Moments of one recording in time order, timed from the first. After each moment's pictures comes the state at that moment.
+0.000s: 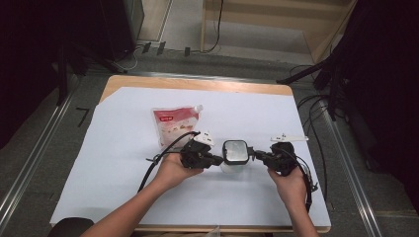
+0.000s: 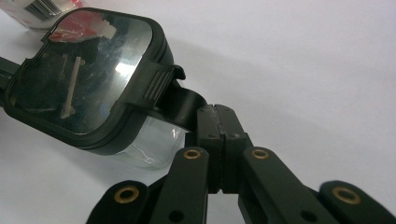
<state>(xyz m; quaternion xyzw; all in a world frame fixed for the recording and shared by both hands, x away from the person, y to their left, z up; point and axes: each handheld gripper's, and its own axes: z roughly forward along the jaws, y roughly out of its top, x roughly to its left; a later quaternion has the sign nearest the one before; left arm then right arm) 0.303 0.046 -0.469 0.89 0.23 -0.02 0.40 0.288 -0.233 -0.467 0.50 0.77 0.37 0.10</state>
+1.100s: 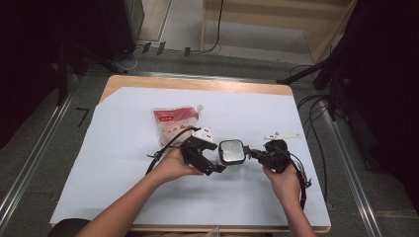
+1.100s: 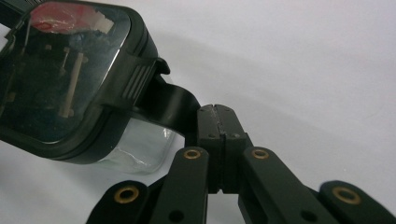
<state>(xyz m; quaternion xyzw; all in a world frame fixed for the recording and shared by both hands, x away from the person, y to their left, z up) 0.316 0.046 -0.463 0.90 0.18 -0.02 0.40 0.299 -0.221 -0.475 0.50 0.78 0.36 0.09</state>
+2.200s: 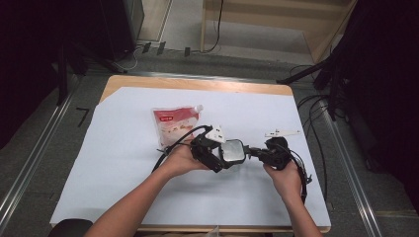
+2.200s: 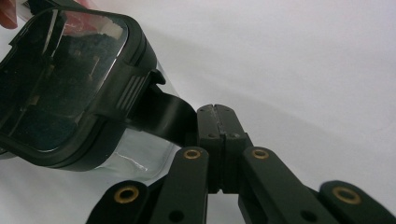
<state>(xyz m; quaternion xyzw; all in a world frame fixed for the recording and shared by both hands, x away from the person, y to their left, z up) 0.325 0.022 -0.462 0.91 0.15 0.03 0.39 0.308 -0.225 -0.476 0.49 0.79 0.37 0.07</state>
